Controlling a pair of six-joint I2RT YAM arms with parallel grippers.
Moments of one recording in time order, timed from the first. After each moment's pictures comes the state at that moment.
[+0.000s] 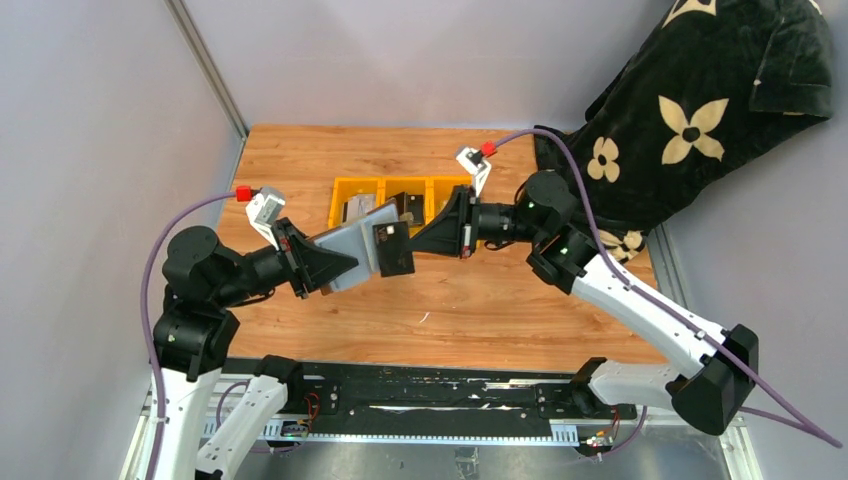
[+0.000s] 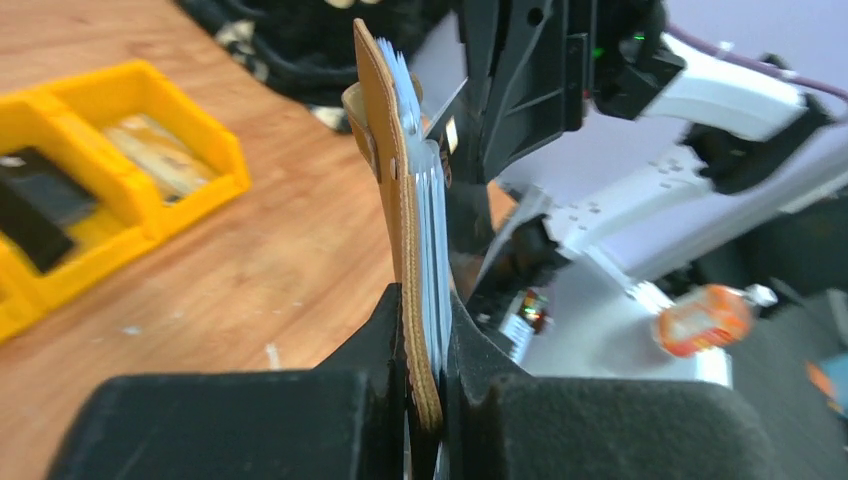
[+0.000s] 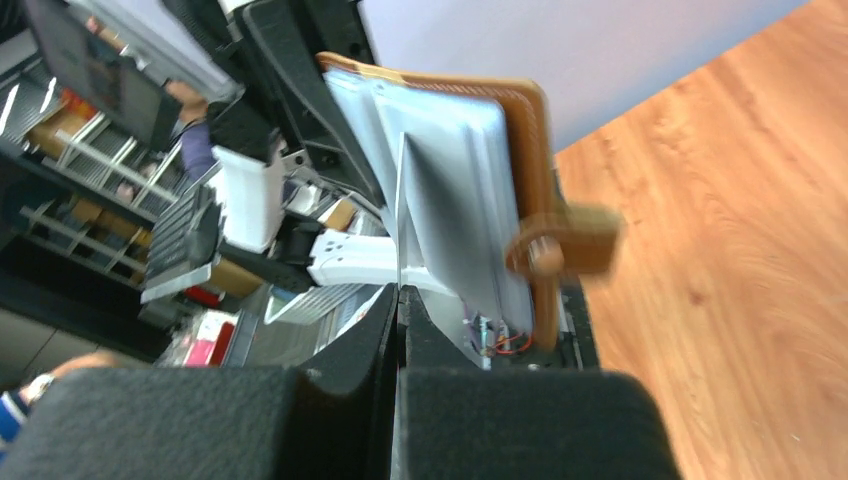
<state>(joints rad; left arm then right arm) -0.21 0.60 1.06 -0.53 0.89 -0.49 0.81 1.20 1.09 0.26 -0.80 0.81</state>
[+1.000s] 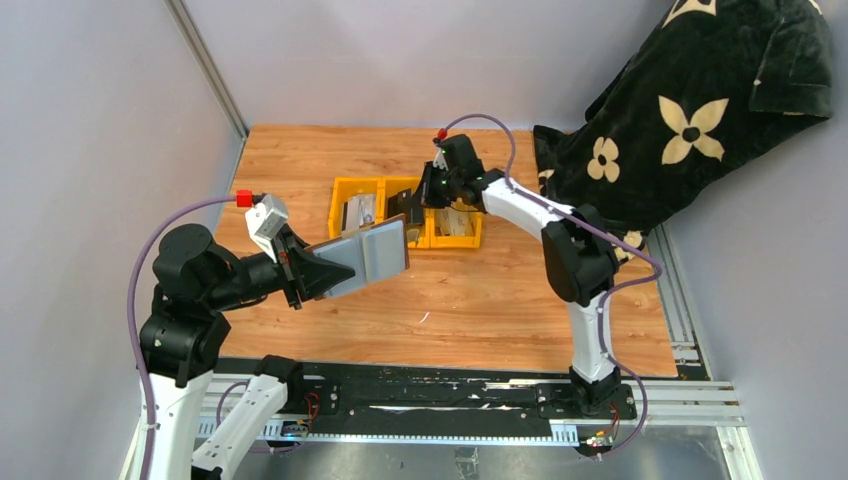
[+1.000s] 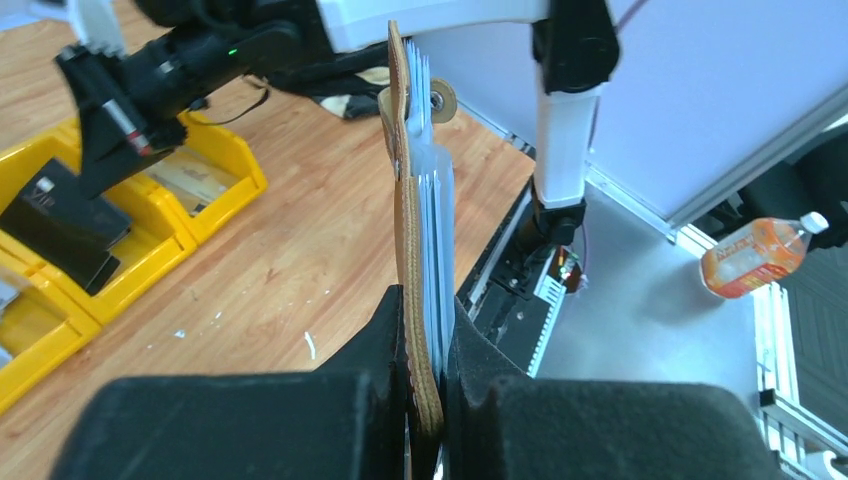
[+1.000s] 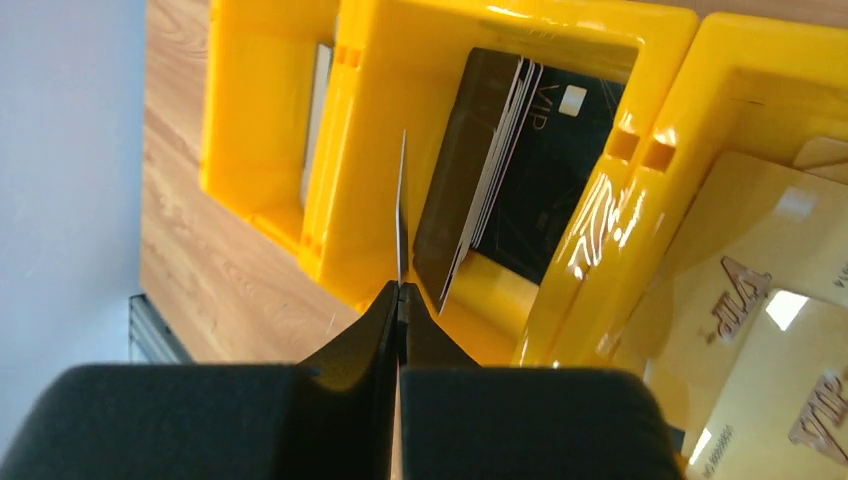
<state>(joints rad) -0.22 0.62 1.18 -0.71 0.90 -0.23 0.56 2.04 1.61 -0.20 -0.38 0.61</state>
